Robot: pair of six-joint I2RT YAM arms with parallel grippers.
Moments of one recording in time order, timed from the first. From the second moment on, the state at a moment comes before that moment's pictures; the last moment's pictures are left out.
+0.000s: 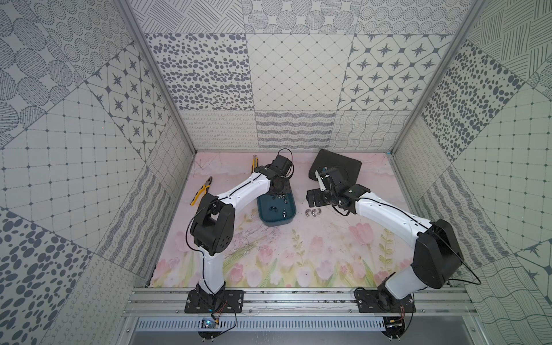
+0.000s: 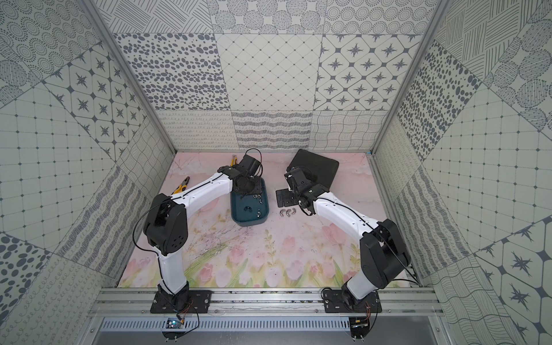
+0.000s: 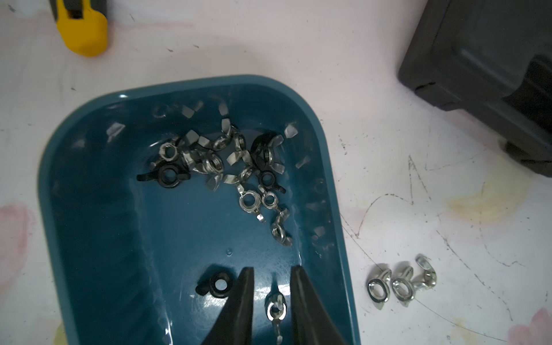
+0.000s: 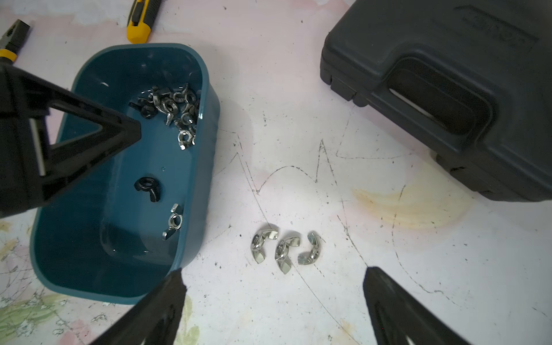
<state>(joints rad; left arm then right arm) -0.51 1.98 1.61 -0.72 -0.09 -0.53 0.60 1.56 1.19 -0.51 0.12 0.31</state>
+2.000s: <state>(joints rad) -0.60 1.89 1.49 -0.66 -0.08 -0.54 0.54 1.57 1.10 -0.48 0.11 0.31</state>
